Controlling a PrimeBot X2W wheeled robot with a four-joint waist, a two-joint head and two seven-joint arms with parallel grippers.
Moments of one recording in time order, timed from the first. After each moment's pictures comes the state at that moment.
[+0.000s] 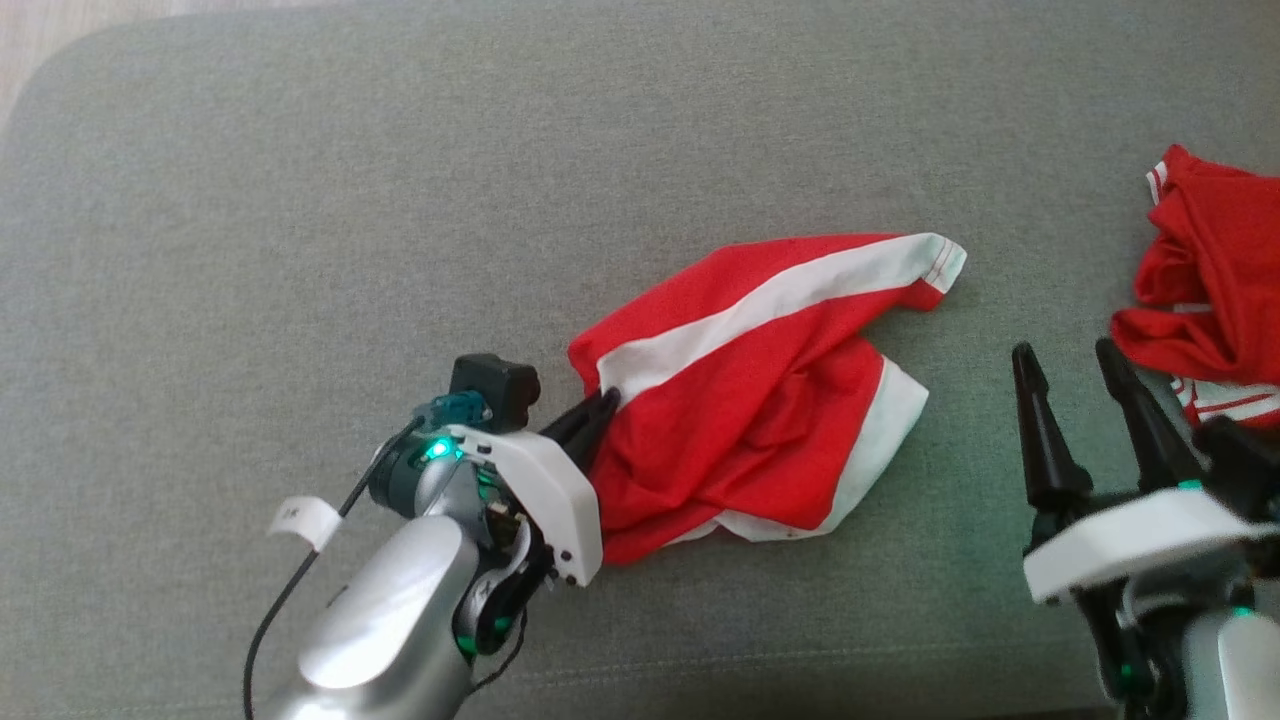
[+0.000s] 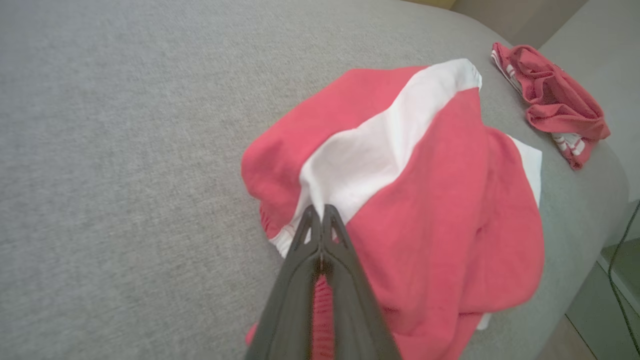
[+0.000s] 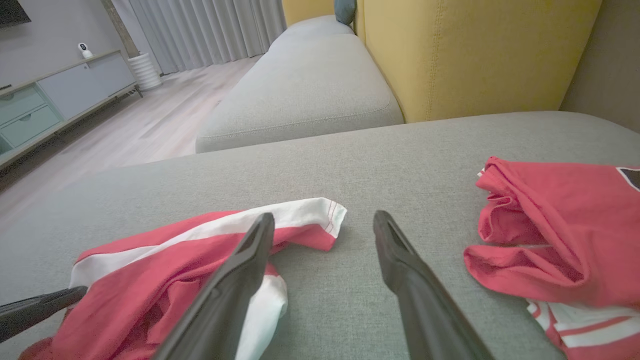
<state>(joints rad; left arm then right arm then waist) -0.40 0.12 -0.66 0.40 -0.54 -0.01 0.11 0.04 -0.05 -0.03 -0.17 0.23 0.12 0.19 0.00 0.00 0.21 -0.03</state>
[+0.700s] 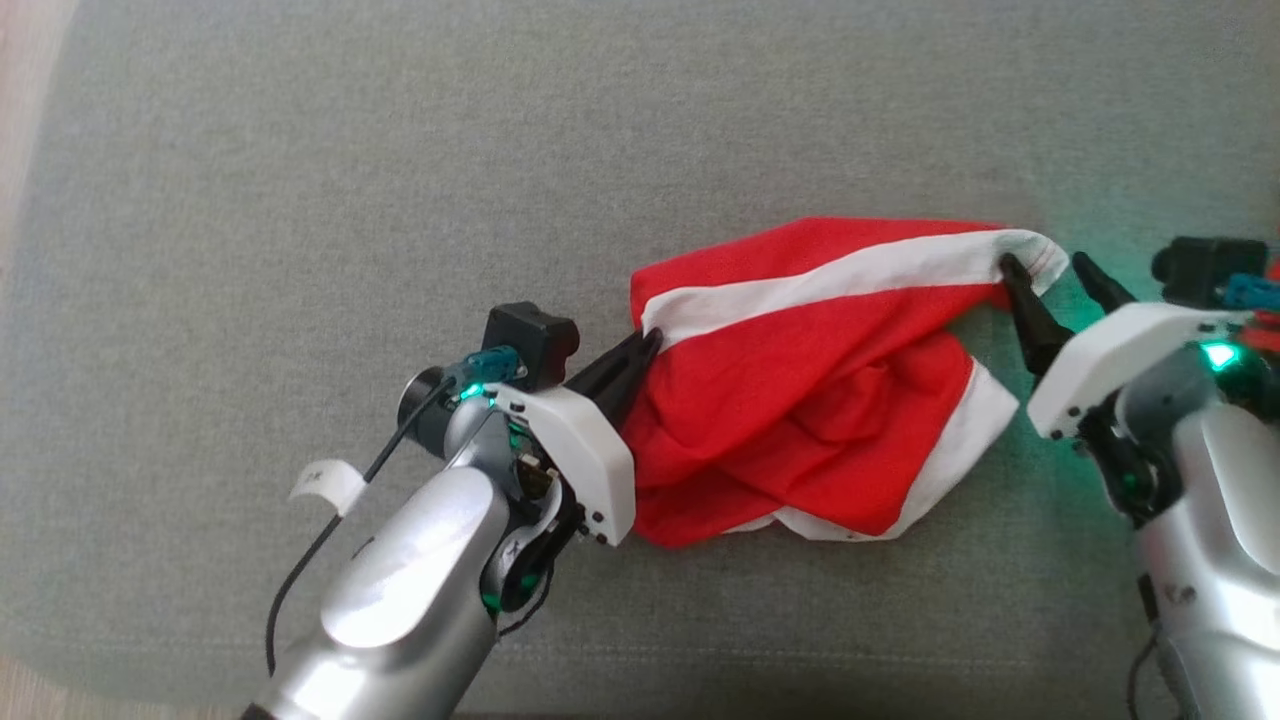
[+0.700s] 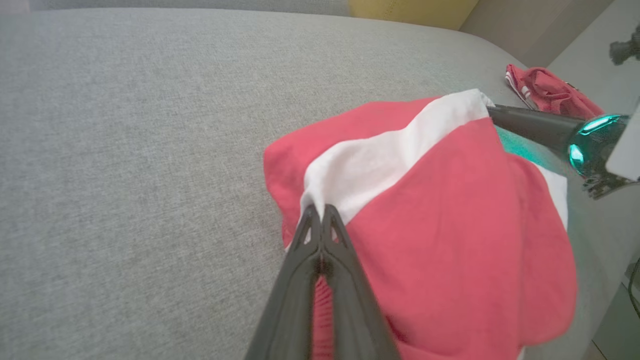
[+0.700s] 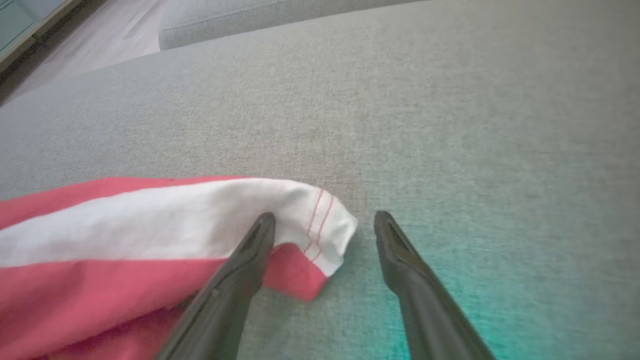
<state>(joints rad) -0.49 0.10 -0.70 0.38 -0.50 -0.02 0.07 -0.44 -0.23 0.08 0.49 0.37 0.12 0.24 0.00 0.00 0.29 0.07</state>
